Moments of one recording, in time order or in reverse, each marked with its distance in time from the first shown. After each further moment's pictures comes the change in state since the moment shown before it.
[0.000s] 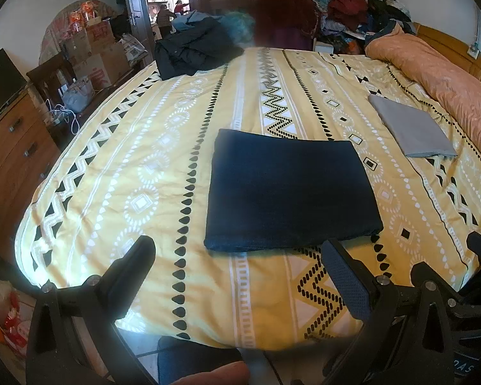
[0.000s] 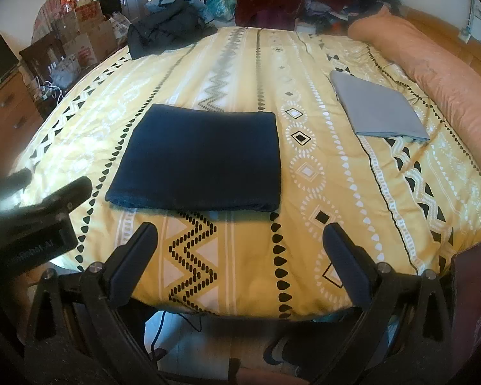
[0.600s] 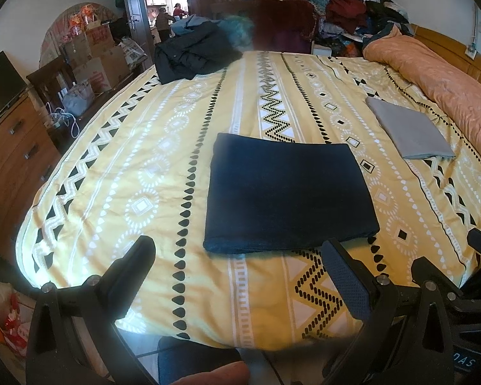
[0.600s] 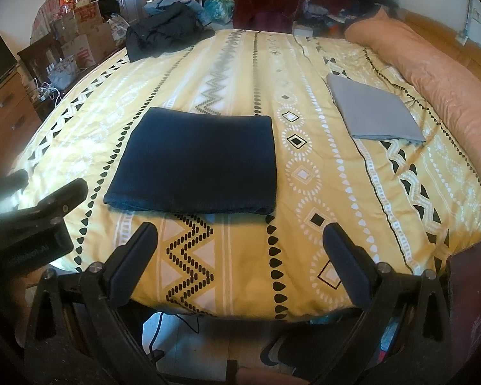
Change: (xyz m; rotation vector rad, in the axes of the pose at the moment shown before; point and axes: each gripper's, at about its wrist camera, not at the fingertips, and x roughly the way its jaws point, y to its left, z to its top) left arm -0.010 -0.002 0.001 0.005 -0.016 0.001; right arm -0.005 -0.002 0.003 0.003 -0.013 -0.017
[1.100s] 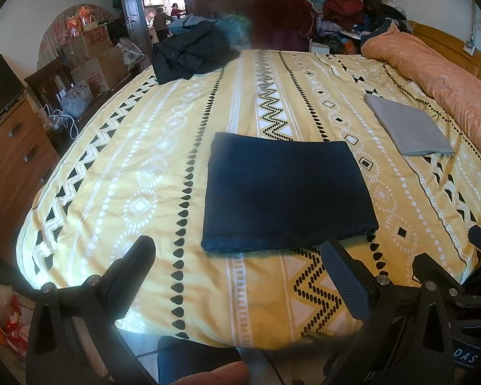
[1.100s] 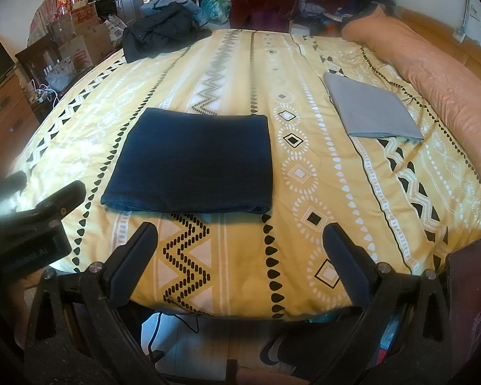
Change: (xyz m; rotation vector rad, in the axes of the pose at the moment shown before) left arm 0.002 -0.005 -0.001 0.011 0.006 -0.004; right arm 0.001 -0.007 -0.001 0.009 0.003 -0.003
